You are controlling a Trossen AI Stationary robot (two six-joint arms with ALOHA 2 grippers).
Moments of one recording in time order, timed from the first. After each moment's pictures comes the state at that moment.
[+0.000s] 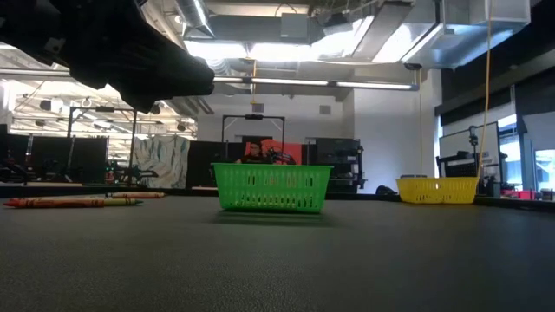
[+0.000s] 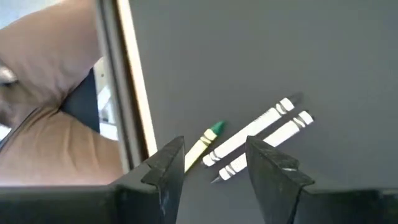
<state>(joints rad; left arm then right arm) -0.61 1.66 0.59 0.69 -0.66 -0.33 1.03 1.61 0.97 -0.49 0.28 1.26</state>
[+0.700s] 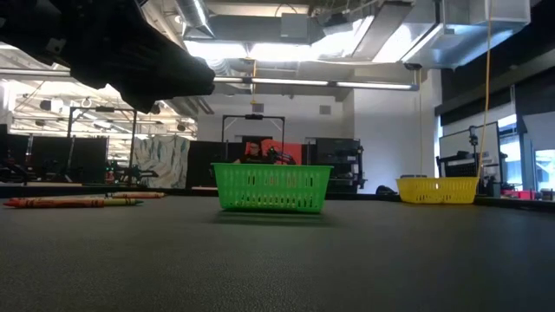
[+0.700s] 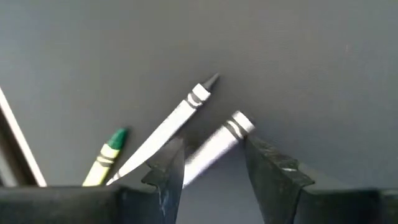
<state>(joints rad) -0.61 1.66 0.59 0.69 -0.66 -0.33 0.97 1.73 0.97 -0.61 0.22 1.38</state>
